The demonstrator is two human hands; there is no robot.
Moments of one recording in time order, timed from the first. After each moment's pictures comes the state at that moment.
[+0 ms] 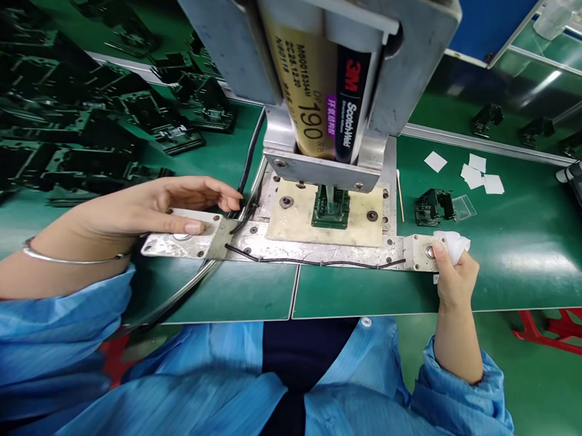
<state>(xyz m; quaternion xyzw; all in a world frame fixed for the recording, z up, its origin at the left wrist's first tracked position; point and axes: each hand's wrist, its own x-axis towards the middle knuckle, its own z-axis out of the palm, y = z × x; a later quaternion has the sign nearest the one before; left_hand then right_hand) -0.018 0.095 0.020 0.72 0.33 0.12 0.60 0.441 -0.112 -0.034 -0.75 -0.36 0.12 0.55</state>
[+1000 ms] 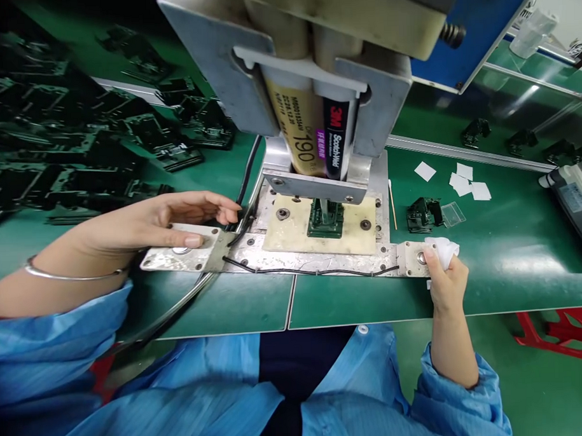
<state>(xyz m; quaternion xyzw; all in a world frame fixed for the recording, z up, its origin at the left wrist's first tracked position) -0.019 0.096 0.020 0.73 0.32 0.11 0.59 0.442 -0.112 -0.039 -0.75 -0.37 0.12 0.54</state>
